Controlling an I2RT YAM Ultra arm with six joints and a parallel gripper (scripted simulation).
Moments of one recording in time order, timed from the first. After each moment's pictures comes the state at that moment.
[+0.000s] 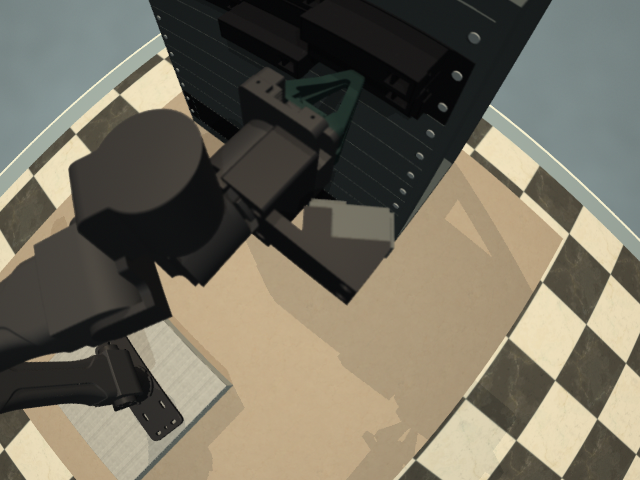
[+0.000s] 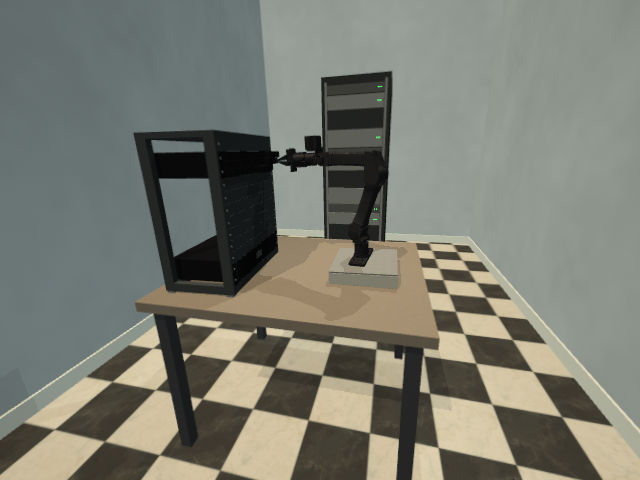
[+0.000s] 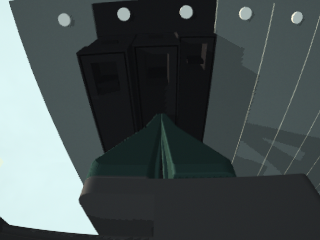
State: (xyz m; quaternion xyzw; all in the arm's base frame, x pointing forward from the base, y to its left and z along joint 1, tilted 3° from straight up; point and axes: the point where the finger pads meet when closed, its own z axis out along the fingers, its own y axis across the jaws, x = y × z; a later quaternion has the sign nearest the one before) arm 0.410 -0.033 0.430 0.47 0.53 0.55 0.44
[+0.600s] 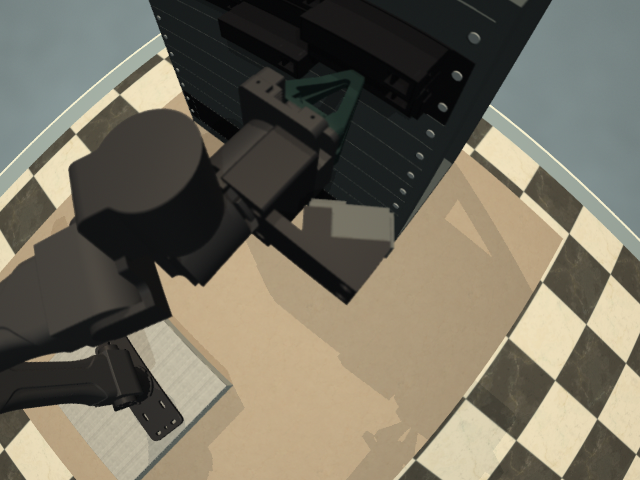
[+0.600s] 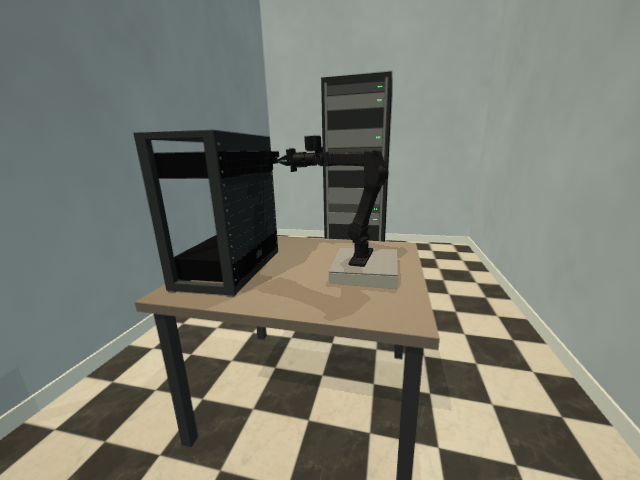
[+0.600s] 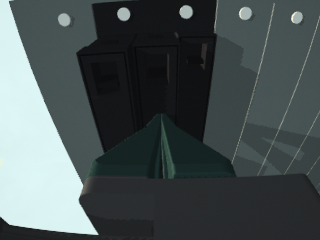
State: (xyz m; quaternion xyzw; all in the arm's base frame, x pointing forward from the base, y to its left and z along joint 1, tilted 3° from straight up) arm 0.410 -0.033 0.430 0.47 0.53 0.55 0.44
